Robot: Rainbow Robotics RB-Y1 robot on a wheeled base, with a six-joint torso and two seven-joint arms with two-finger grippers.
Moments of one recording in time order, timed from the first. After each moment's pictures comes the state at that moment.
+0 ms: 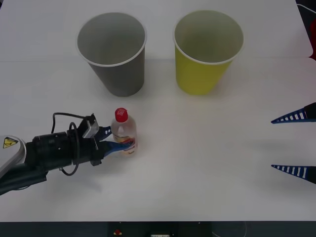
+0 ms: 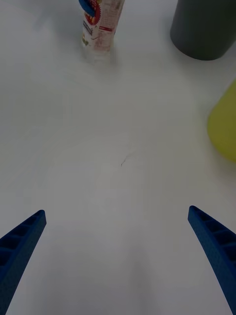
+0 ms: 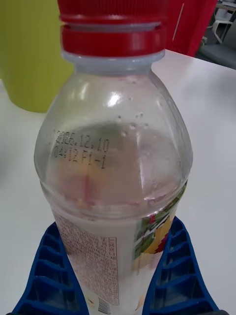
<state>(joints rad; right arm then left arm) 0.26 -1.13 -0.26 -2.01 1.31 -1.13 -0.09 -0.11 0.78 -0.36 -1.62 -1.12 -0.75 -0.02</state>
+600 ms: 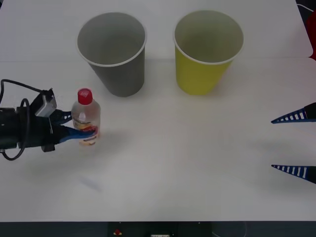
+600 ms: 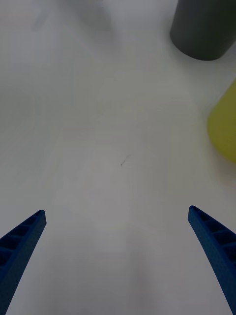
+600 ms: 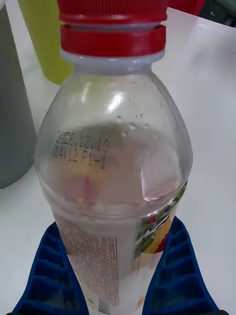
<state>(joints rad) 0.26 -1.13 -0.26 -2.01 1.31 -1.13 -0.09 -0.04 0.97 -0.03 -1.83 -1.33 -1.00 0.39</state>
